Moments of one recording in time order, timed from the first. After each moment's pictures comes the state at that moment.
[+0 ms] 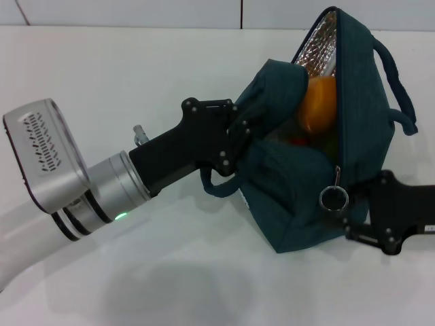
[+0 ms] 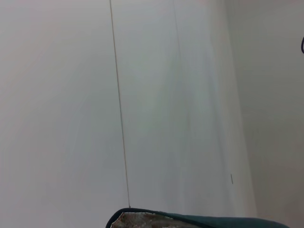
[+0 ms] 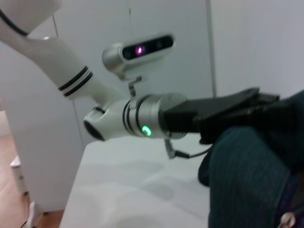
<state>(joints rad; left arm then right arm) -0.58 -2.10 2.83 0.05 -0.63 1.56 -0.38 0.48 2.02 -1.04 -0.64 -1.78 -1.67 1.14</state>
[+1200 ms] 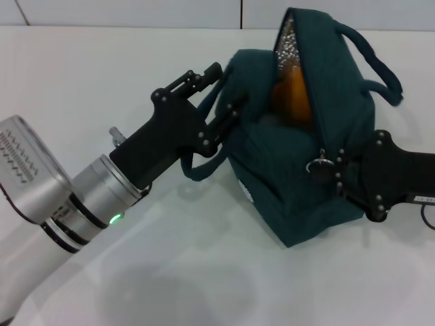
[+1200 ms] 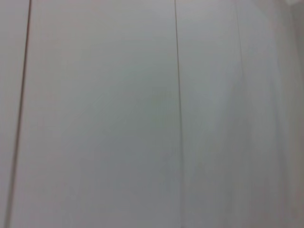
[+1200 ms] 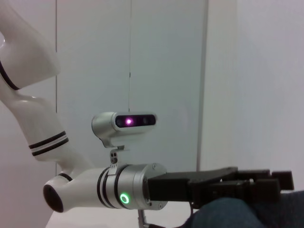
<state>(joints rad) -0.49 -2.10 2.84 0.16 -0.81 1.54 -0.30 0.51 2.02 -1.05 -0.56 -1.58 -1.68 0.94</state>
